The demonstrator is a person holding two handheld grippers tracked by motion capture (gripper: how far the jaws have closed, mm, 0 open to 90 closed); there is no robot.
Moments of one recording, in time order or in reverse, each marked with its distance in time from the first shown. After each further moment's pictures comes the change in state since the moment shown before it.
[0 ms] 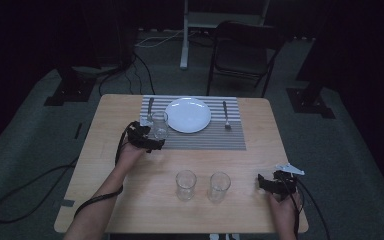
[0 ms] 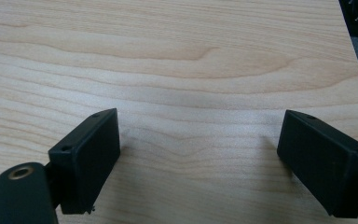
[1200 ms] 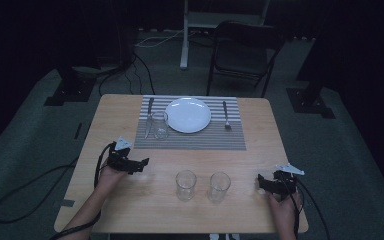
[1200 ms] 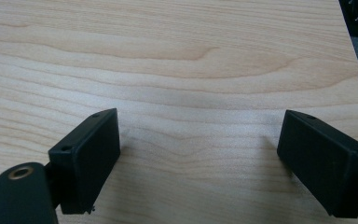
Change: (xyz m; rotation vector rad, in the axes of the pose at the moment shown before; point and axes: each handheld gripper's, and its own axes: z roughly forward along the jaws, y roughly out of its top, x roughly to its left) left arm 0.009 -0.077 -0.061 -0.088 -0.060 -0.032; right arm 0.000 0.000 0.000 0.000 0.000 0.000
